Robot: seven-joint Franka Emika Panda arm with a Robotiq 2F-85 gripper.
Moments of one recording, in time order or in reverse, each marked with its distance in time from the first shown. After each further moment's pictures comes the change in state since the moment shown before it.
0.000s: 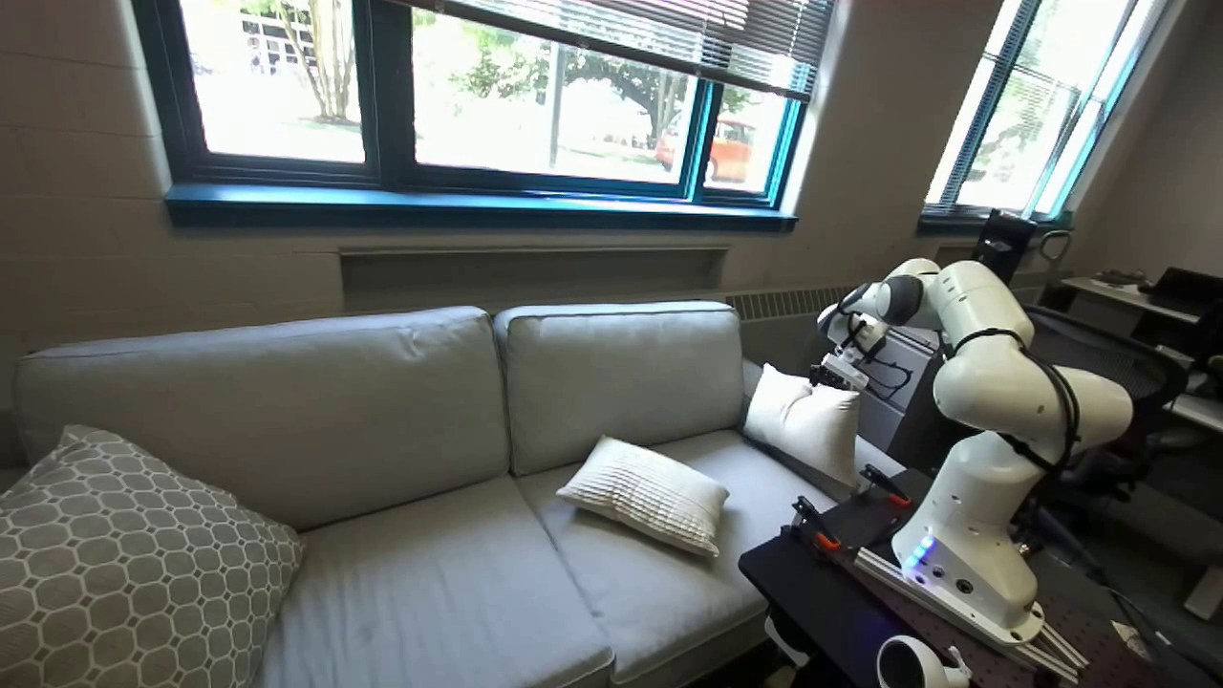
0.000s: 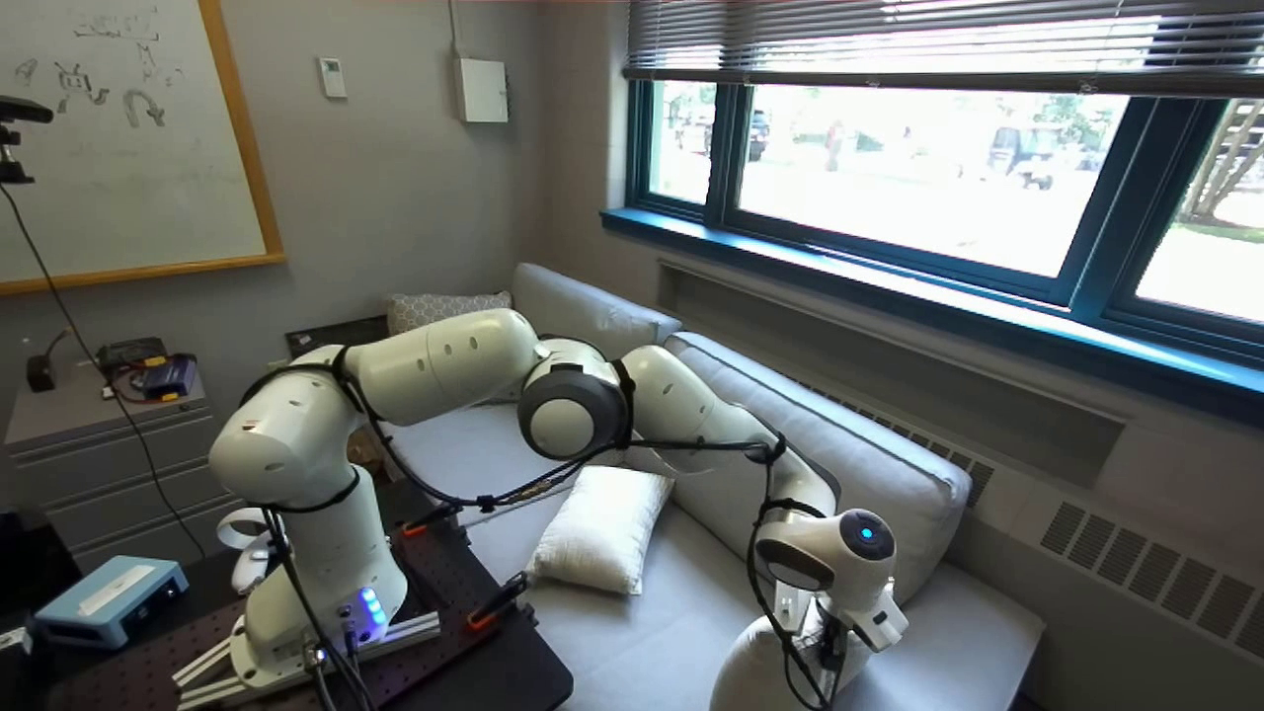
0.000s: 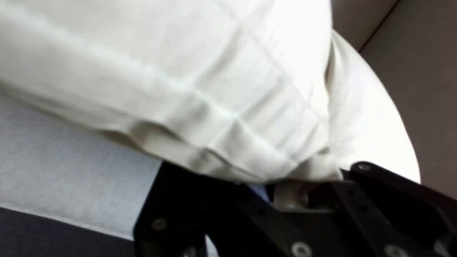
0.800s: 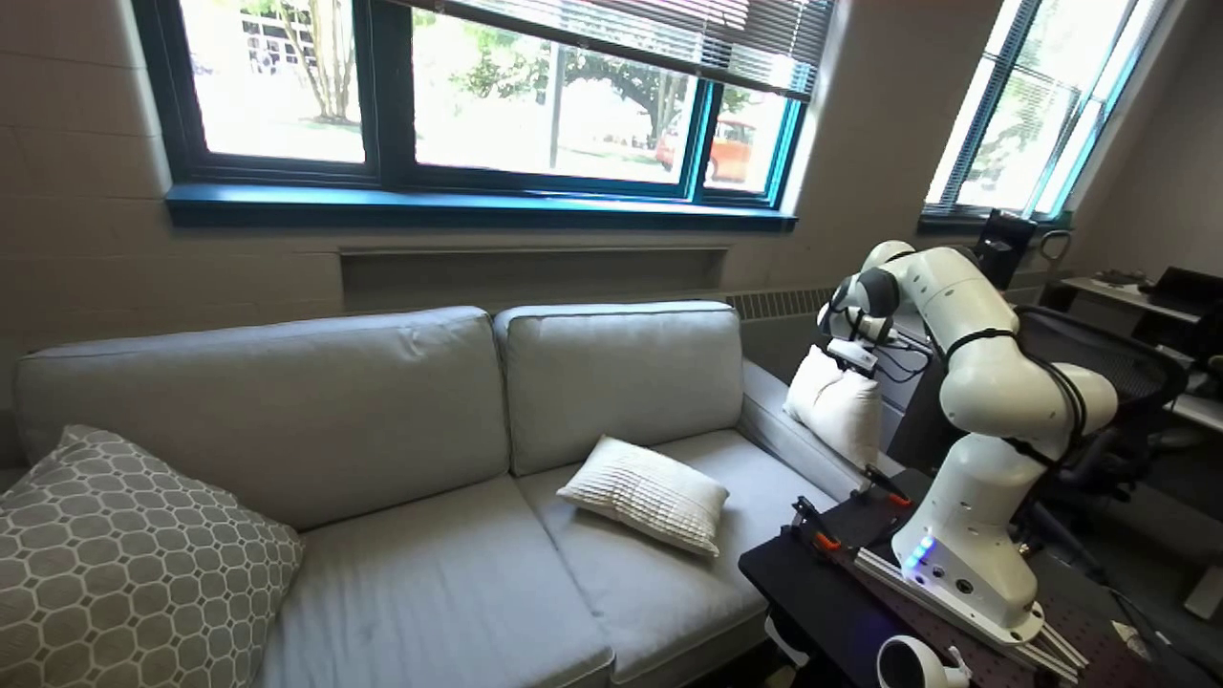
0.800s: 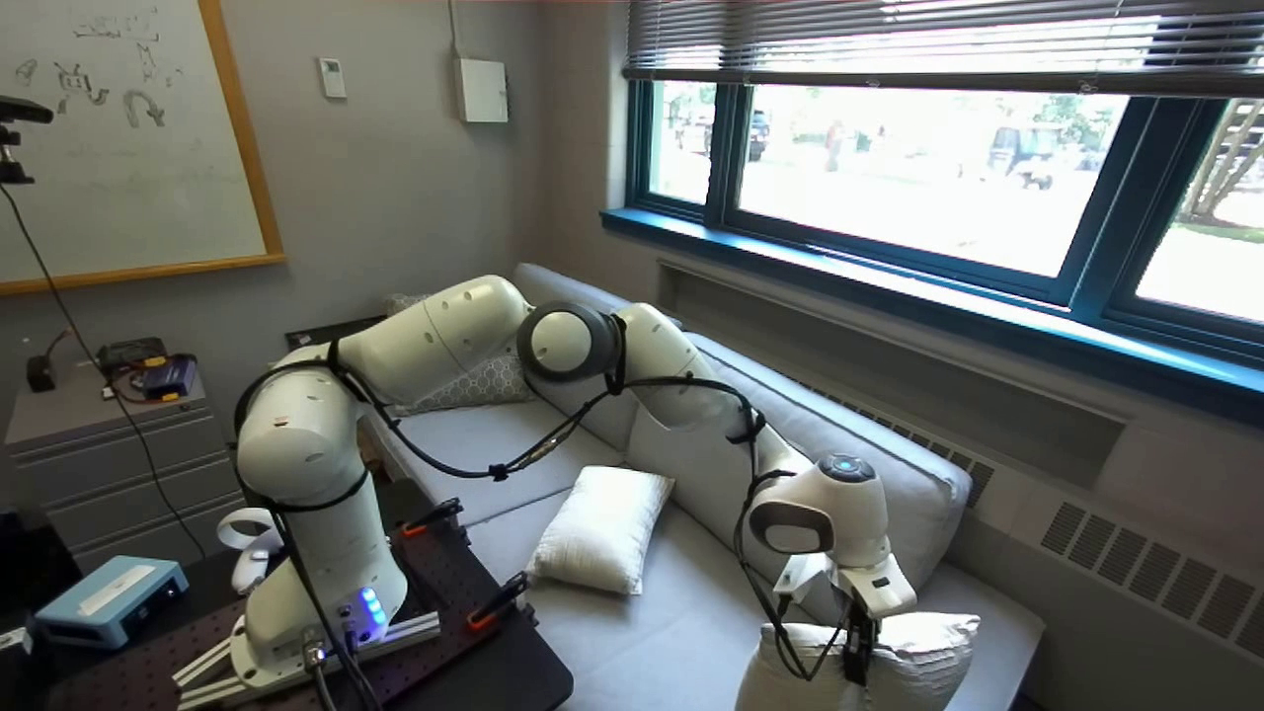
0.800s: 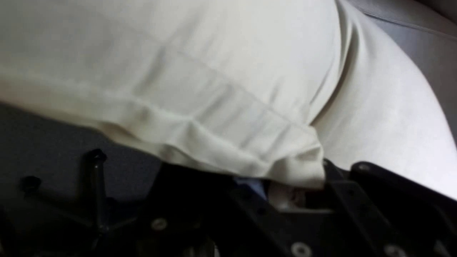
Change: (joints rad) arm 0.282 -0.084 -0.389 -0.195 -0.033 0.167 0.464
